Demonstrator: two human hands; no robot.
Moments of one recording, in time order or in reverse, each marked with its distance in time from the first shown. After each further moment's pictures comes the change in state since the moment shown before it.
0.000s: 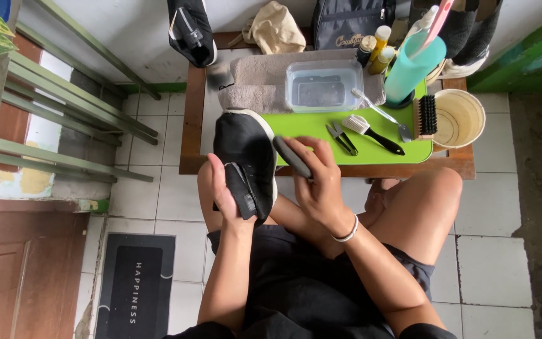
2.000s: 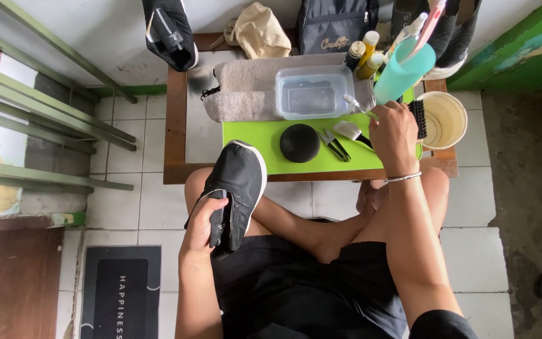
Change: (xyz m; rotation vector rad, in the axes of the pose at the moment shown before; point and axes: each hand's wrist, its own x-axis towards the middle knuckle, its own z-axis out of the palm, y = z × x) left_hand 0.017 0.048 -0.090 0.604 0.106 -0.310; right_hand 0.041 0.164 -0.107 -1.153 -0.347 0.319
